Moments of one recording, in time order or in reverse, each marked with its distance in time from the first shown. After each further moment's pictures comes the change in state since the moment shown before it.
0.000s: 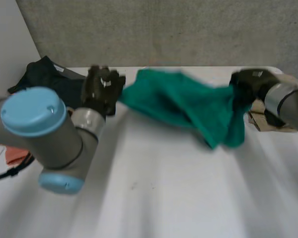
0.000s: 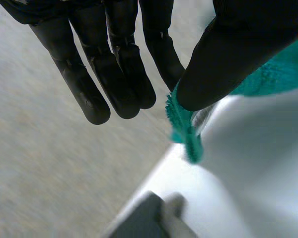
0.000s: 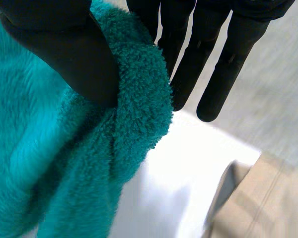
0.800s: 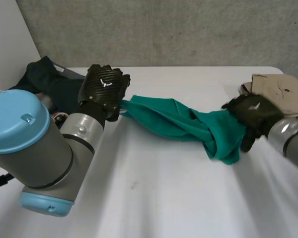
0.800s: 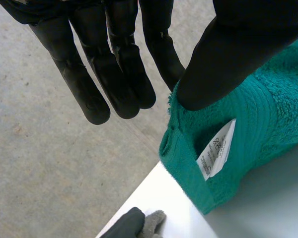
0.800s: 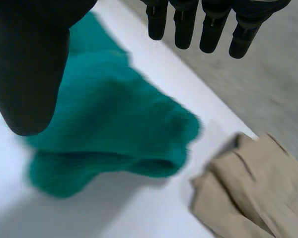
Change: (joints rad) left arm -0.049 0.146 -0.071 -0.055 0.002 -0.067; right arm 0.002 -0.252 0.472 -0.155 -0.014 -0.365; left_hand 0.000 0.000 0.000 0.000 0.000; right_hand -0.839 -0.892 -0.889 -0.907 -0.888
